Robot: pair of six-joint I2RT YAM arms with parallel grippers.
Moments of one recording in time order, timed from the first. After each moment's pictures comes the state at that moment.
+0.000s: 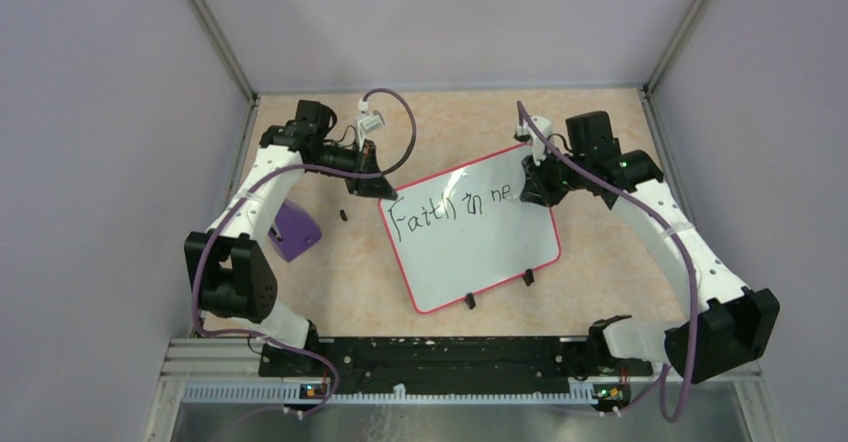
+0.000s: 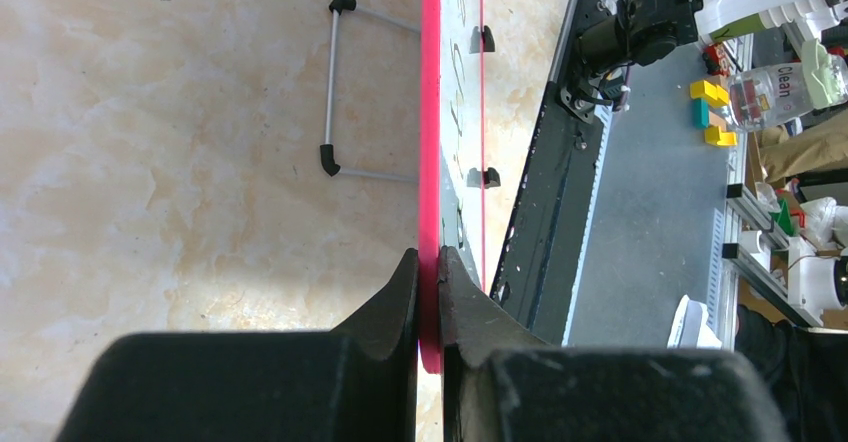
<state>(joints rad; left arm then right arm) -0.16 1.56 1.39 -0.98 1.10 0.42 0.34 1.25 1.24 -0.84 -0.41 -0.34</state>
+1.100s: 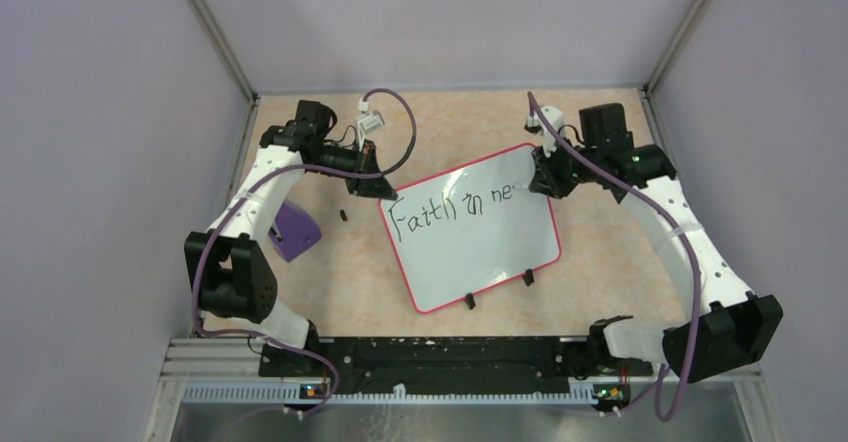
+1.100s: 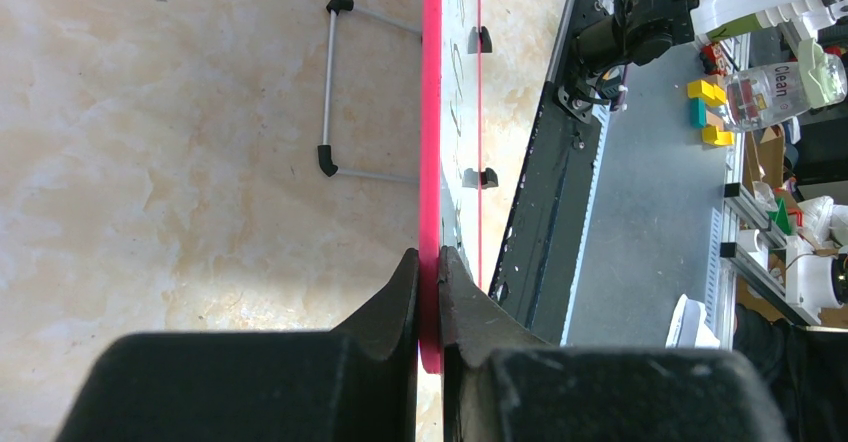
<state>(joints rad) -0.16 1.56 1.39 -0.98 1.11 0.42 0.28 1.25 1.30 -0.88 -0.41 -0.38</state>
